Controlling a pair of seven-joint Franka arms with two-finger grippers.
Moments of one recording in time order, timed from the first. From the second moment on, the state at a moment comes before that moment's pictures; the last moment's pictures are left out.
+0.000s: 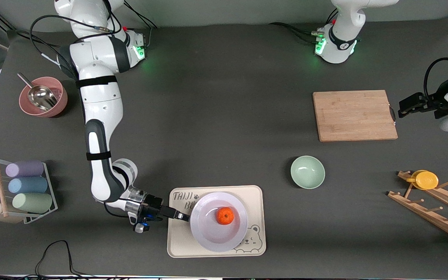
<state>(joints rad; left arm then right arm) -0.02 0.04 0.00 -1.58 0.00 1.55 0.02 0.38 1.18 -0.29 -1.09 1.96 1.99 -0.65</state>
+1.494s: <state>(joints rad) -0.02 0.04 0.00 -1.58 0.00 1.55 0.02 0.38 0.75 -0.40 -1.45 1.13 2.00 -0.41</state>
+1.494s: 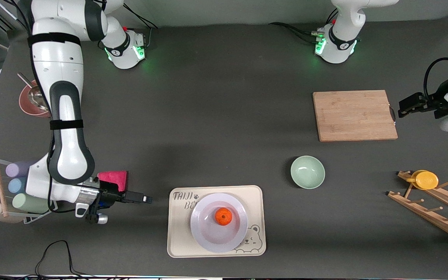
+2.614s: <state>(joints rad) -0.02 0.04 0.00 -1.57 0.00 1.55 0.03 0.45 0.22 -0.40 -1.72 0.17 1.74 0.04</state>
